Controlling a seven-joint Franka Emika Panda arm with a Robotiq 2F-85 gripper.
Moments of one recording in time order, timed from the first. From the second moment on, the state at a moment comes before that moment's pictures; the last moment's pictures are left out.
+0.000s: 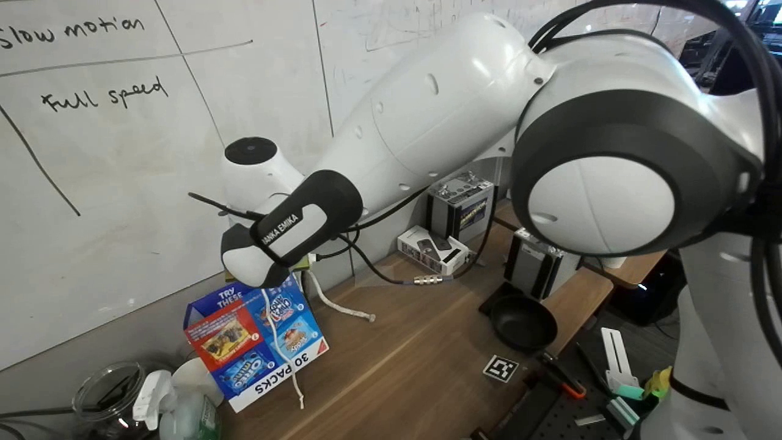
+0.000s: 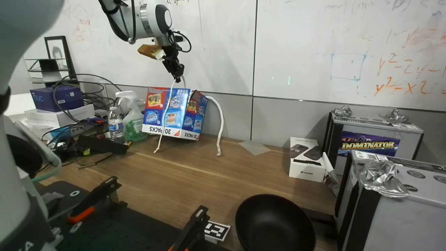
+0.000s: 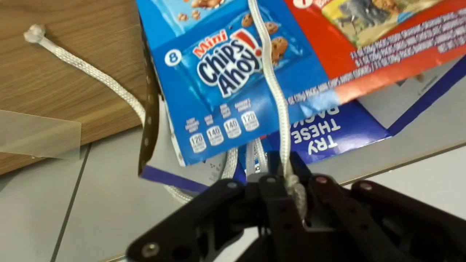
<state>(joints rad) 0.66 0.54 -0.25 -1.73 0.00 2.66 0.76</state>
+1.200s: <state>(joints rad) 0.55 0.49 -0.16 -1.53 -0.18 2.65 1.29</state>
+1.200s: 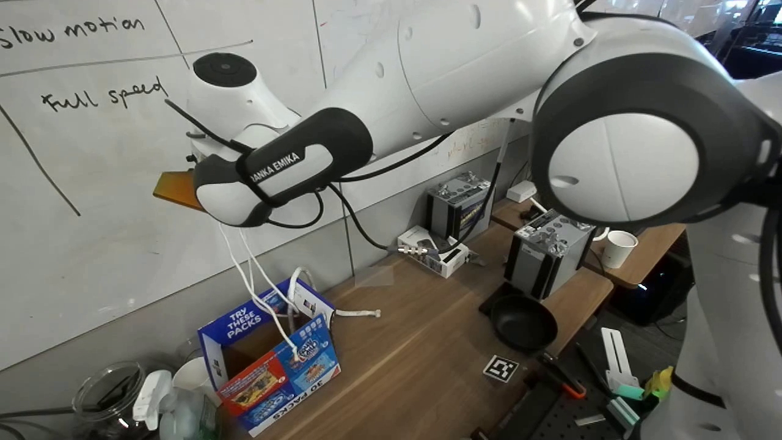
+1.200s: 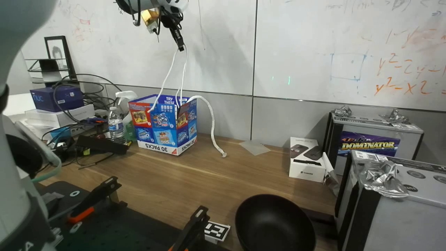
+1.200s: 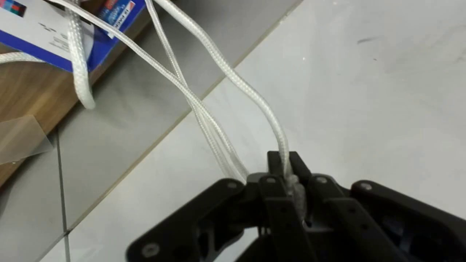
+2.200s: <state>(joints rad) 0.40 0.21 0.09 -1.70 -0.12 2.39 1.14</state>
